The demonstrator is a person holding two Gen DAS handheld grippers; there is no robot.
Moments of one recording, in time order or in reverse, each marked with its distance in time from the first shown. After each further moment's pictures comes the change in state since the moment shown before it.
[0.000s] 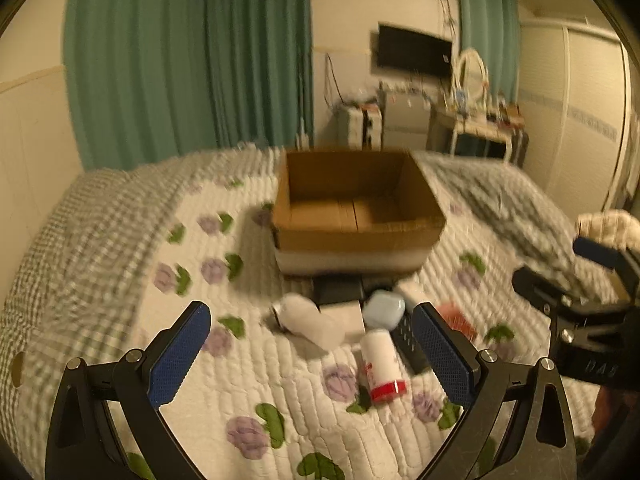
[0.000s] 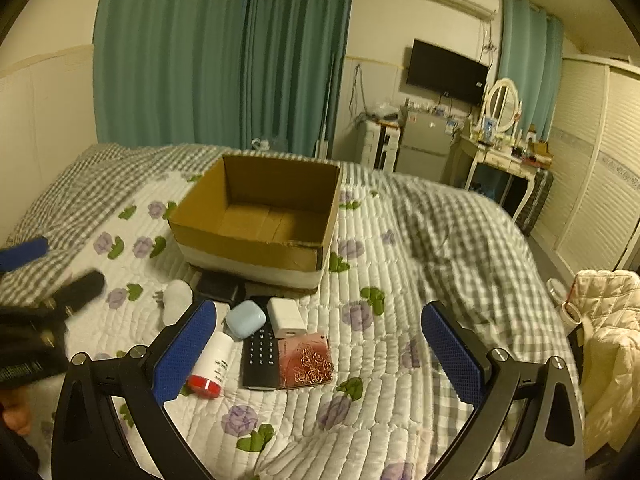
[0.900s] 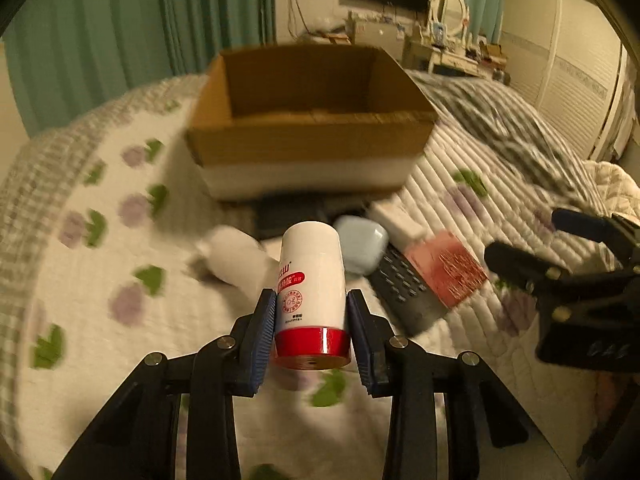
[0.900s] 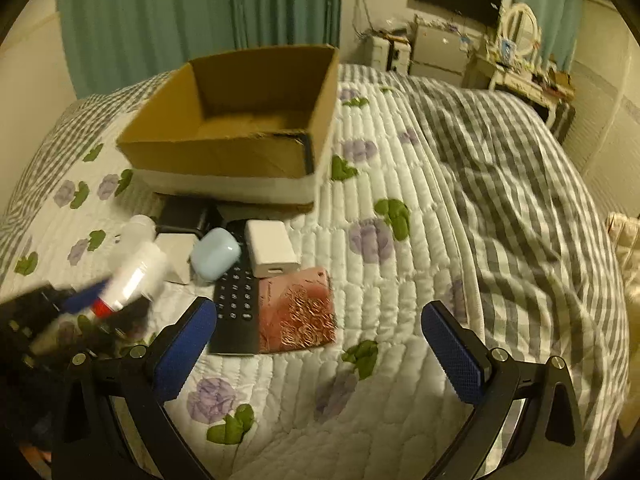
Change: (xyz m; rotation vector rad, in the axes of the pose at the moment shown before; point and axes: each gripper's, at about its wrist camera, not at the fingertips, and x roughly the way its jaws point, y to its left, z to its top) left arm 0.065 -0.020 -0.025 0.063 0.209 -0.088; right arm 0.090 -0.016 -0.028 0.048 0.281 0.054
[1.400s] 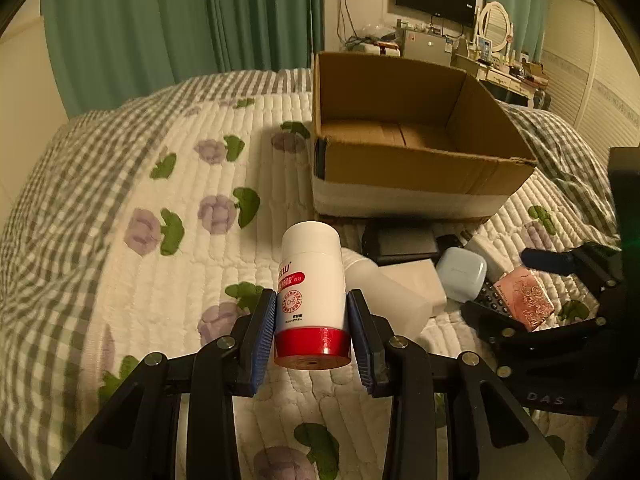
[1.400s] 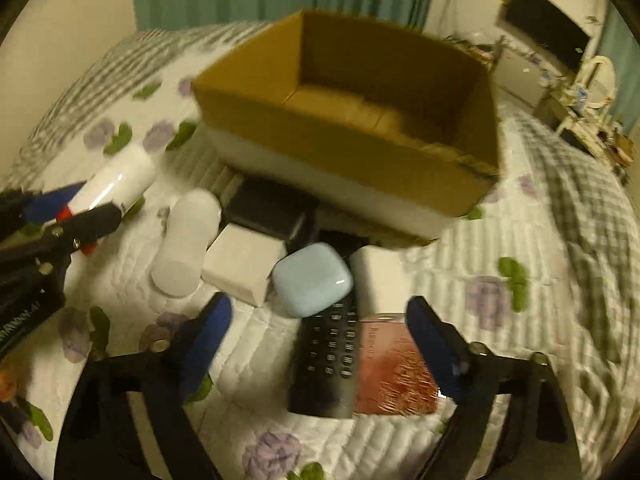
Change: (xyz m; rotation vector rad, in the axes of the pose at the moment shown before) left arm 0.018 0.072 0.011 -0.081 0.009 0.094; right arm 0.063 0.086 0.025 -0.248 0.088 0.122
